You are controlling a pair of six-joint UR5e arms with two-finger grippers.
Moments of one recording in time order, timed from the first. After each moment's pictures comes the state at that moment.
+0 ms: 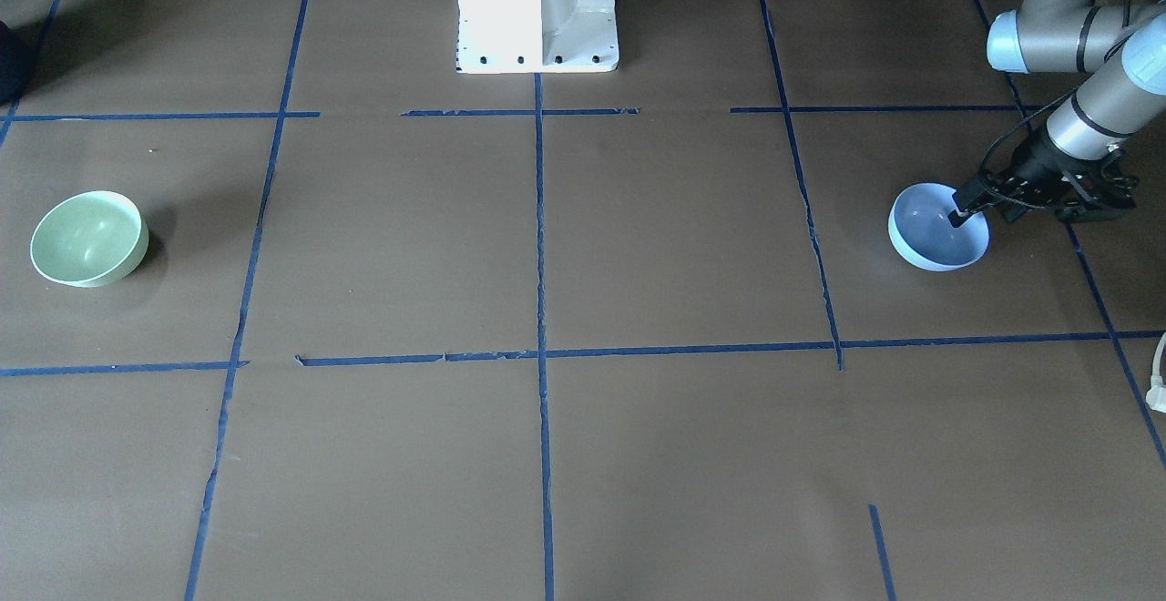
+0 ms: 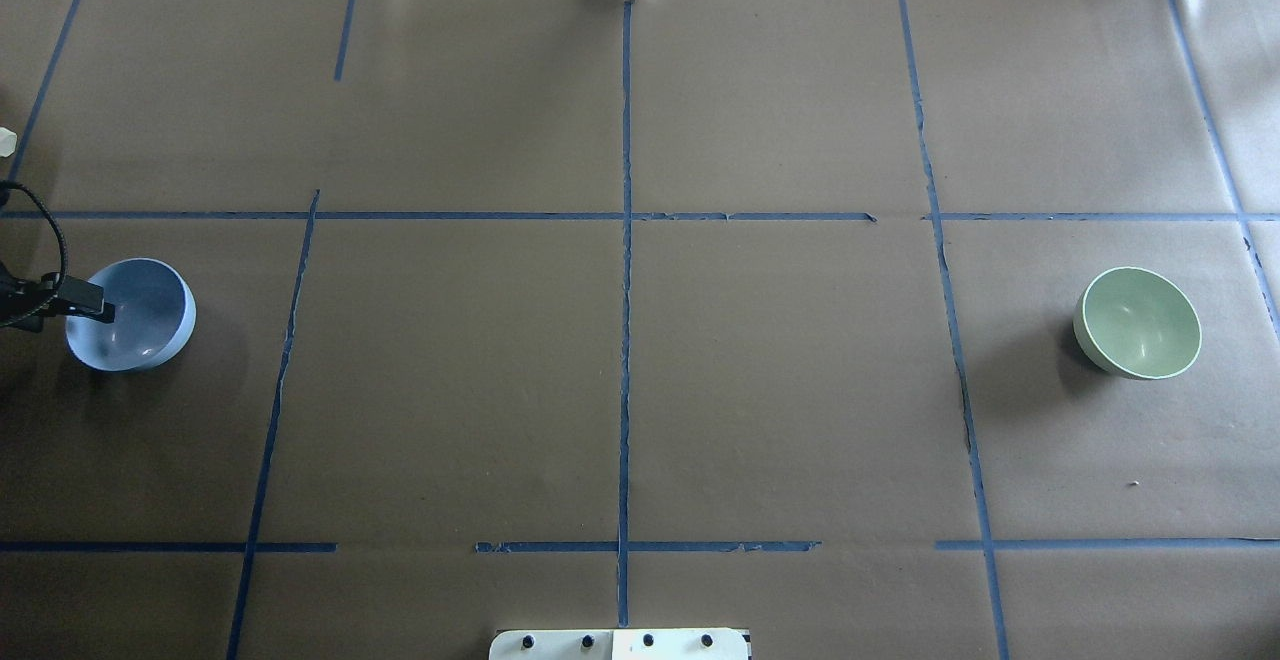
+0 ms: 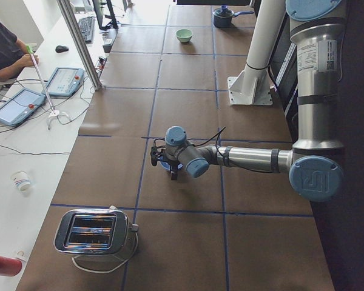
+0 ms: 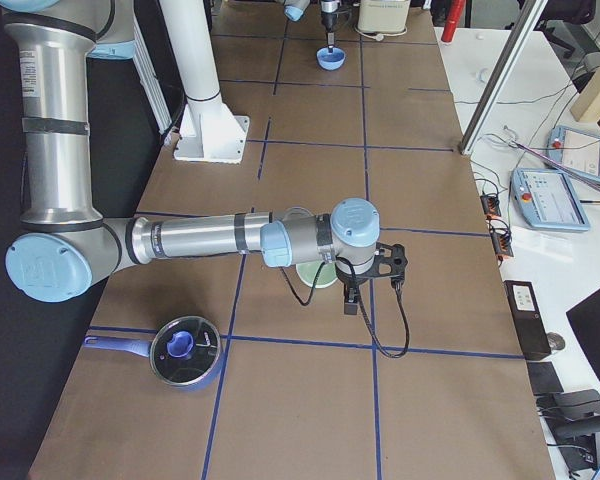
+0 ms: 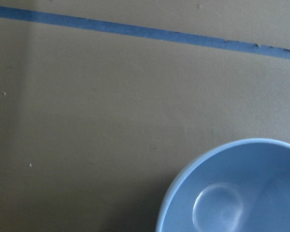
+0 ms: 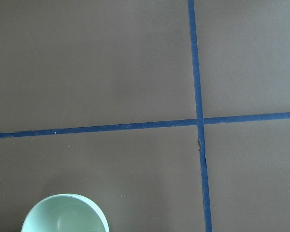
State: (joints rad) left arm -0.99 -1.47 -1.61 -2.31 -2.20 -0.96; right arm 1.55 -1.59 1.71 -1.50 2.43 0.24
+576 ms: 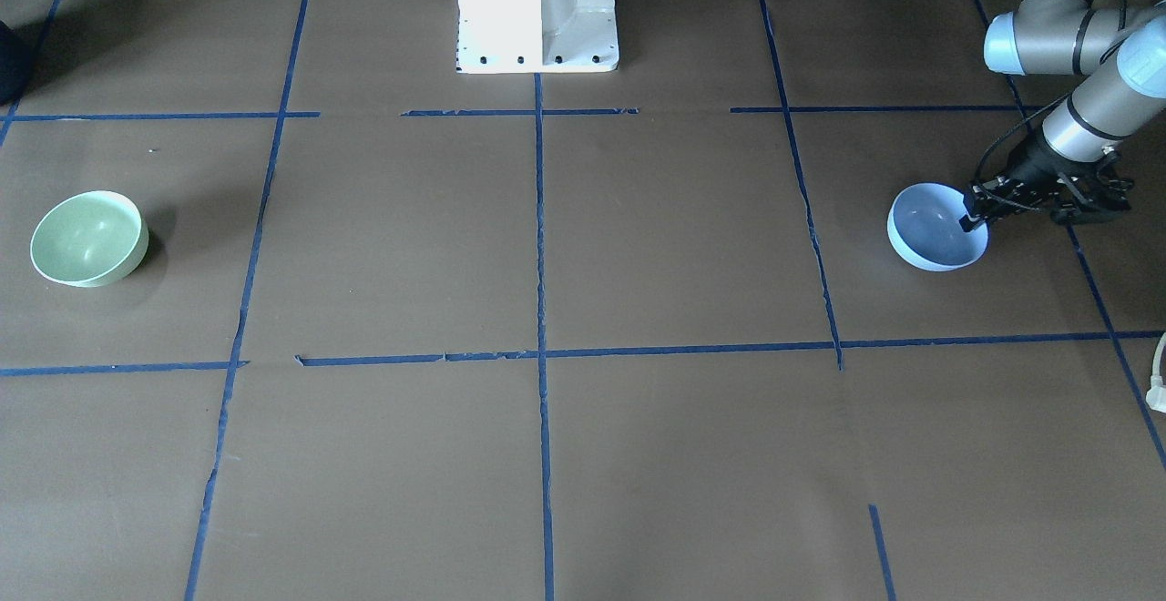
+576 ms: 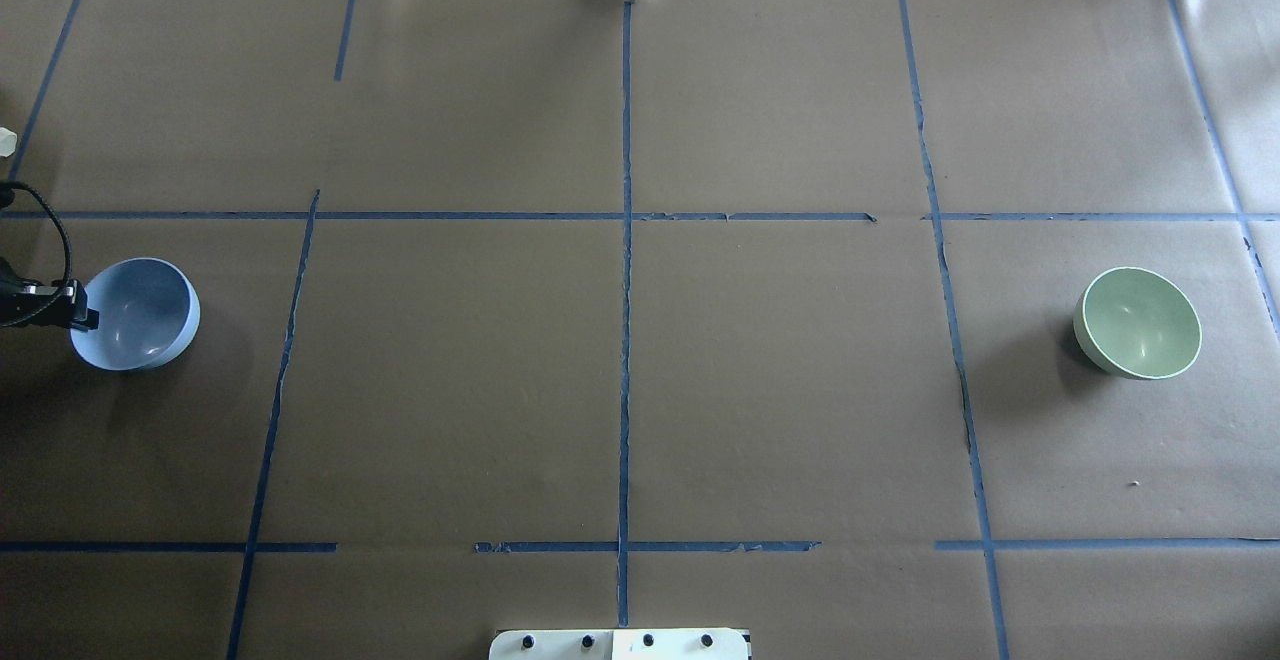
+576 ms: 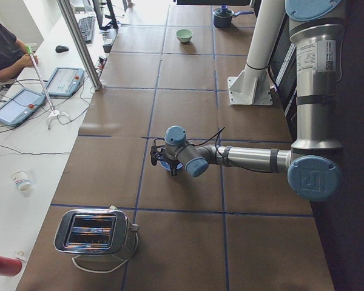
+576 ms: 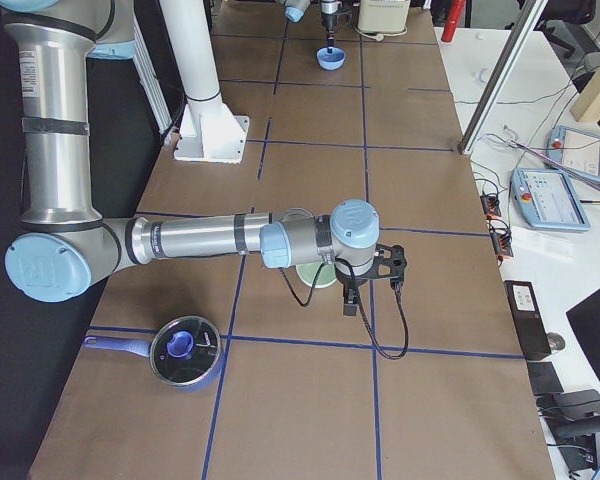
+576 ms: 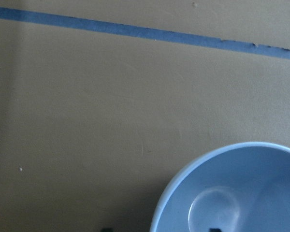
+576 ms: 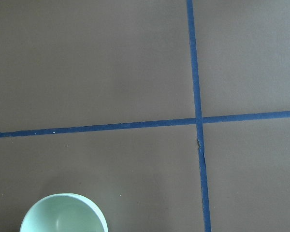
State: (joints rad) left arm -0.99 -1.47 -1.62 -2.31 -2.21 -0.96; right arm 1.55 -1.59 1.71 -1.50 2.43 0.24
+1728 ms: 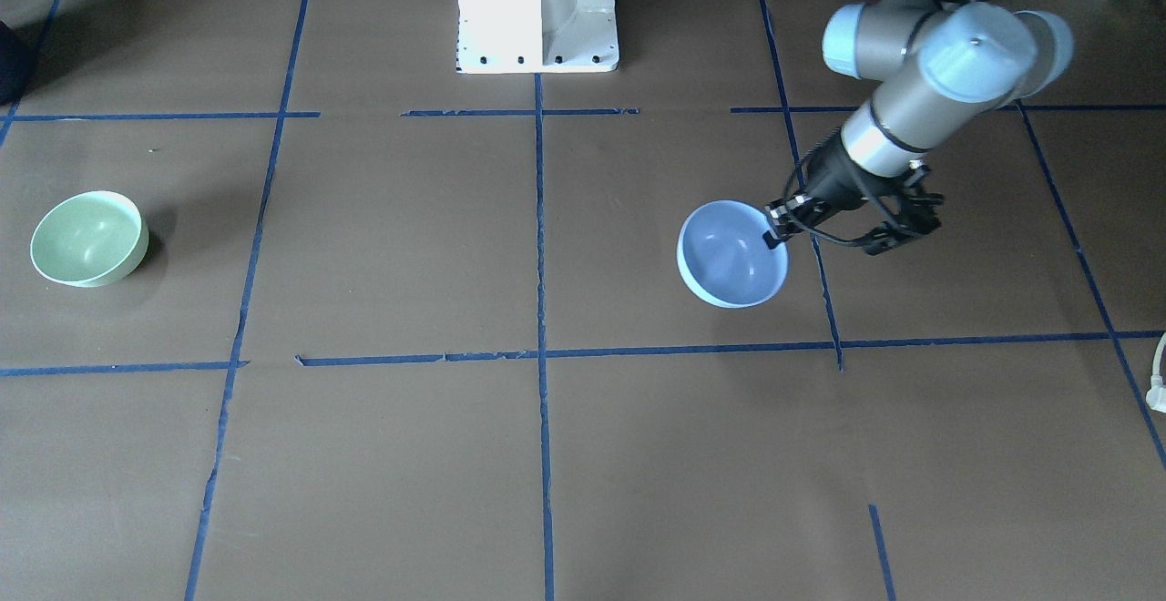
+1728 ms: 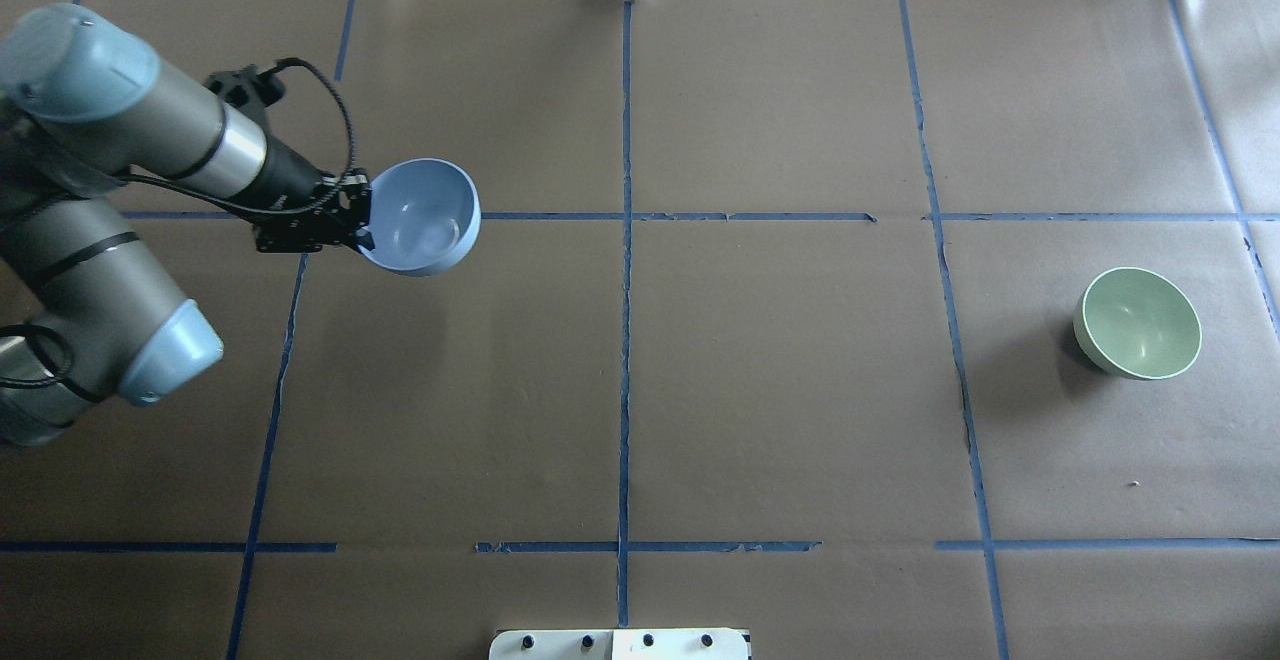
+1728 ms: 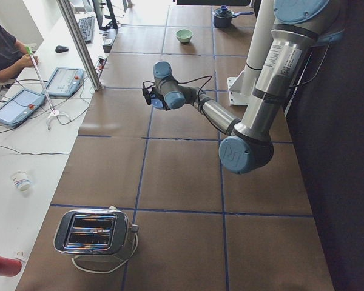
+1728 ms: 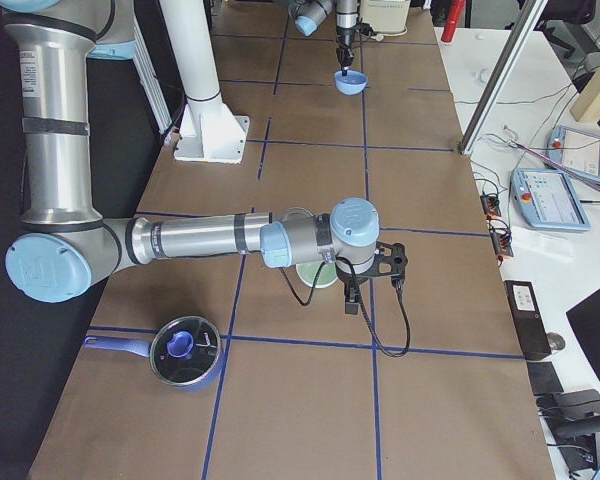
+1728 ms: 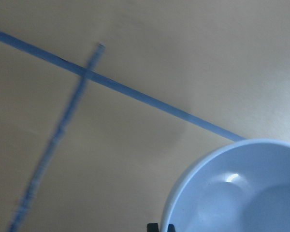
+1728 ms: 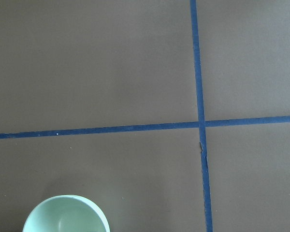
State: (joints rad) left arm -0.78 -2.00 -1.74 -1.89 -2.14 -1.53; right arm 1.55 -1.59 1.72 -1.49 2.43 0.24
